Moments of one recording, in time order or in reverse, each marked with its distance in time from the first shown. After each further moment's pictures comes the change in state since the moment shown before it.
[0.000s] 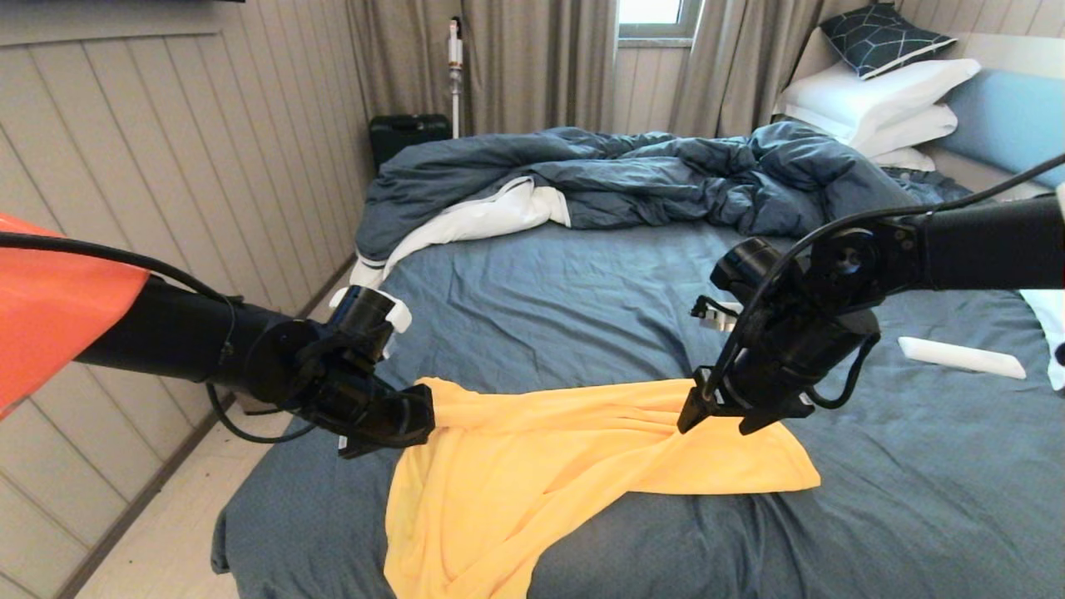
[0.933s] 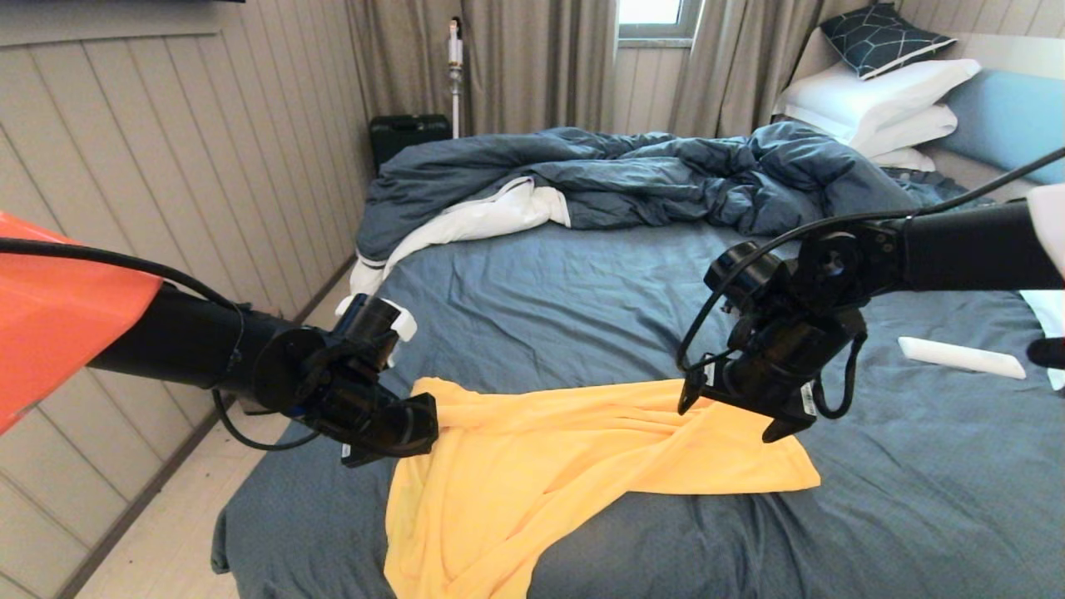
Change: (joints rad) left arm -0.002 0.010 0.012 -0.001 -0.013 -0.001; right arm -0.010 0.037 -0.030 -0.002 -0.117 0.395
